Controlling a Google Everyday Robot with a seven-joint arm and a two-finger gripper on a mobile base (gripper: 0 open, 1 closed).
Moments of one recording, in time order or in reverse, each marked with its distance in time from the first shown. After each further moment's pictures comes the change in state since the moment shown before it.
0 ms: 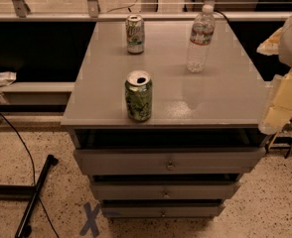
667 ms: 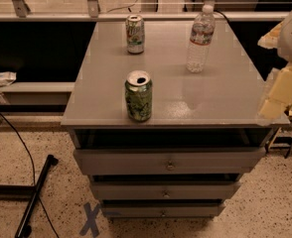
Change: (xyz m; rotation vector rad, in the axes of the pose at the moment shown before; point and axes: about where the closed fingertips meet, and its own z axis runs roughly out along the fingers) arm -0.002 -0.016 0.001 0.049 -0.030 0.024
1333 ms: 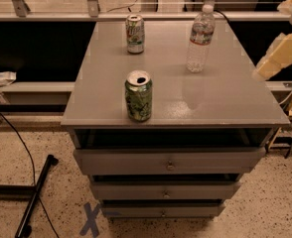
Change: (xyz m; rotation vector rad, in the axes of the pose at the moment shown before) arm 0.011 -0.102 0.000 0.225 -0.156 0.125
